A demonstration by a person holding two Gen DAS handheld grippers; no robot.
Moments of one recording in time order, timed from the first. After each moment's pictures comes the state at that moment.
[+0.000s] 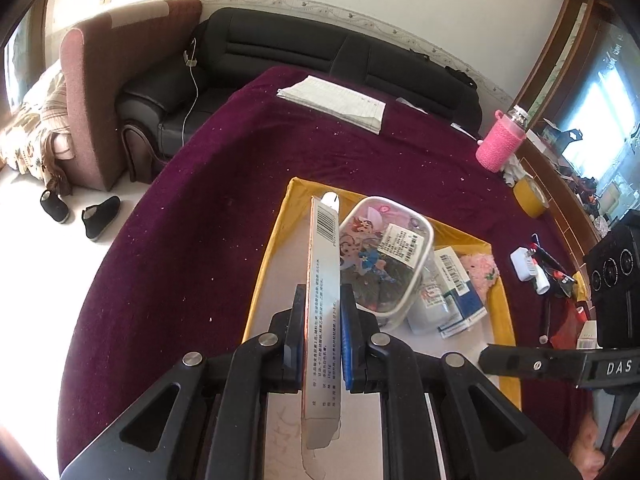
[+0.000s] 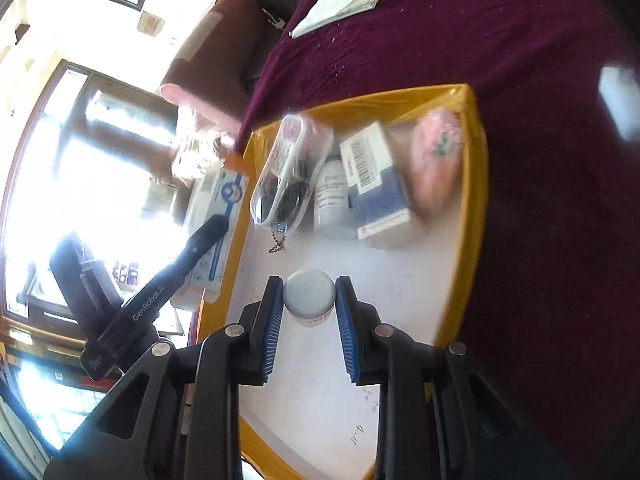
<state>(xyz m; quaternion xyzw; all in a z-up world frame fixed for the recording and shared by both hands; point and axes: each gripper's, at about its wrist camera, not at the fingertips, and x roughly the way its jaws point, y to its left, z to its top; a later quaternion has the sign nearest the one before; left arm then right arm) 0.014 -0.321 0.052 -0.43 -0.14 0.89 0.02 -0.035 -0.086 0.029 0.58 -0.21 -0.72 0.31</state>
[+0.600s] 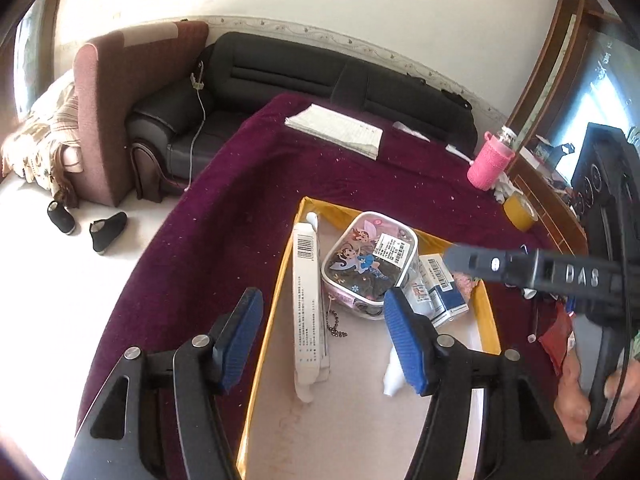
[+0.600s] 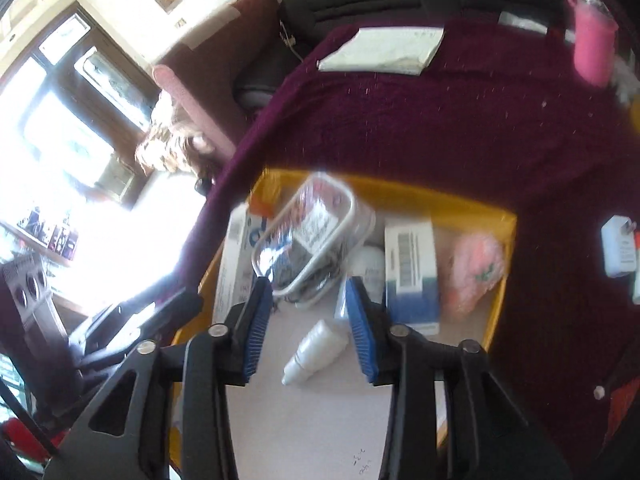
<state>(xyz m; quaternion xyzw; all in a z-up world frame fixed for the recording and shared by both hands) 0.069 -0.332 0.081 -0.37 -0.15 0.92 0.01 -0.052 -0.134 0.084 0.50 -0.08 -0.81 0.28</state>
